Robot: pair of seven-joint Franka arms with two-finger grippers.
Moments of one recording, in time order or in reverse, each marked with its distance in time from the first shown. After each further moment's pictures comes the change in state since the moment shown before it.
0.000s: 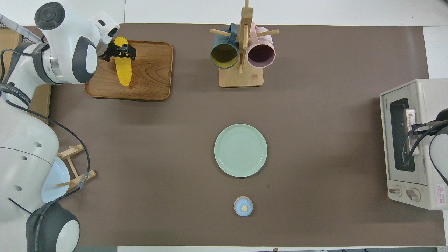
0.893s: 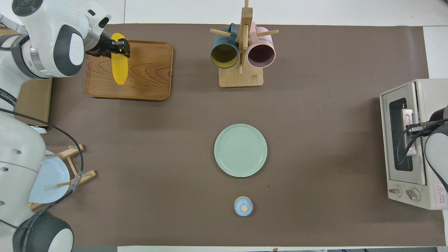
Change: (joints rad) left arm 0.001 -0.120 -0.008 0.039 -0.094 -0.203 -0.015; right arm 0.003 0.008 0.006 -0.012 0.030 0.001 0.018
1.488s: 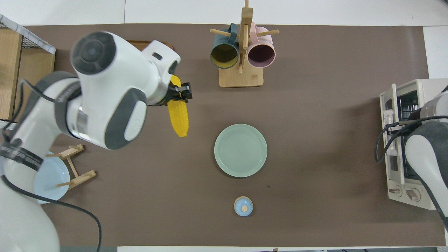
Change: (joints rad) left arm -0.382 -0.473 -0.022 -0.586 -0.010 0.136 -0.481; right arm 0.067 0.010 0.005 -0.024 0.053 0.013 0.066
